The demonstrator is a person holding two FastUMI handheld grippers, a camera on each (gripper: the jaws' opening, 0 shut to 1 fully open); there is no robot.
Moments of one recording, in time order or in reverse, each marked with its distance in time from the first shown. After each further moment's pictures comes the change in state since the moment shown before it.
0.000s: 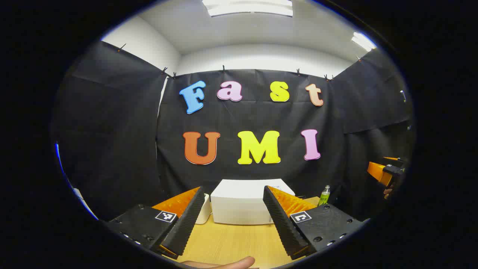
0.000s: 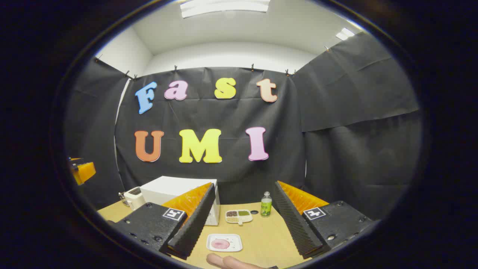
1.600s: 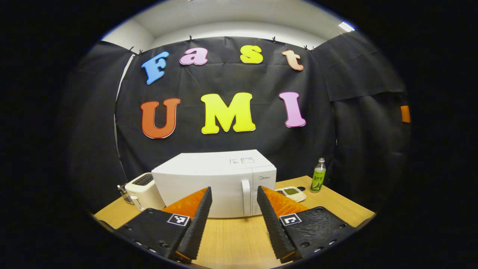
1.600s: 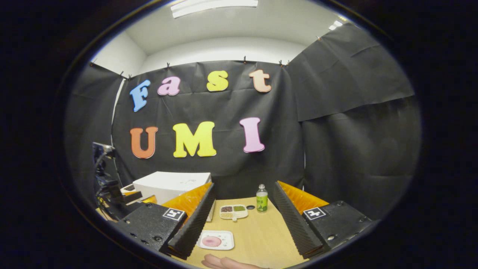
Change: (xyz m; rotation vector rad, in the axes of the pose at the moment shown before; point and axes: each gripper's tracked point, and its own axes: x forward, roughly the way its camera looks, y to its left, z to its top) left arm 0.162 -0.129 -0.186 0.017 0.194 -0.145; right arm 0.030 -0.052 -0.048 0.042 0.041 0.008
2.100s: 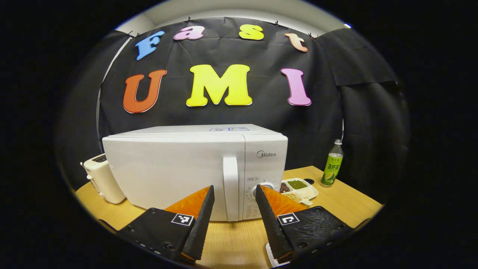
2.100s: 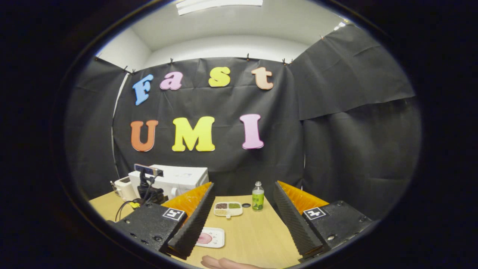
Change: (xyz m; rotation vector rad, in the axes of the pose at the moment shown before) left arm 0.138 -0.020 -0.084 0.007 0.021 -0.010; right arm 0.011 -0.018 -0.023 -0.044 0.002 0.025
